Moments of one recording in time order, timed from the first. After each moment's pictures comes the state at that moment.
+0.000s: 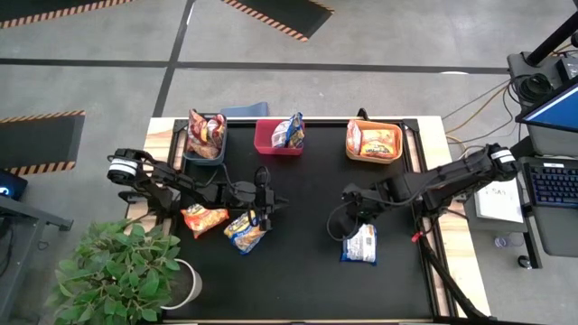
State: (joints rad) left arm -0.06 1.62 0.56 0.66 -0.15 0.08; right arm 0.23 1.33 1.00 -0.75 -0.08 1.11
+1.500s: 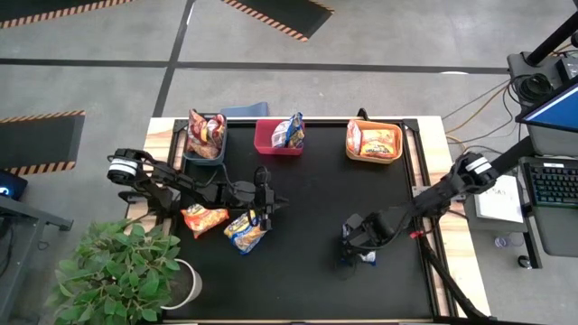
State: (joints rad) left arm -0.06 1.62 0.56 0.68 -0.15 0.08; right arm 0.46 1.59 0.96 -0.79 -0.09 1.37
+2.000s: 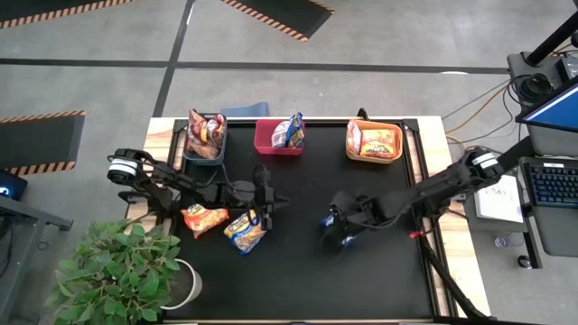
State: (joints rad) left arm -0.06 1.62 0.56 0.71 -0.15 0.00; right arm 0.34 1.51 1.01 -0.64 0.39 0.93
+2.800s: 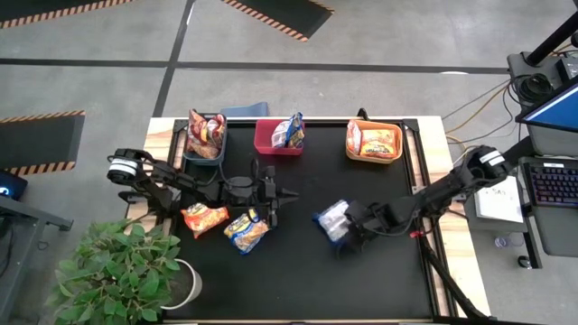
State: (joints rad) left arm -0.06 1.62 0.63 0.84 -0.15 0.05; right arm 0.39 1.44 0.68 -0.40 0.26 1.00
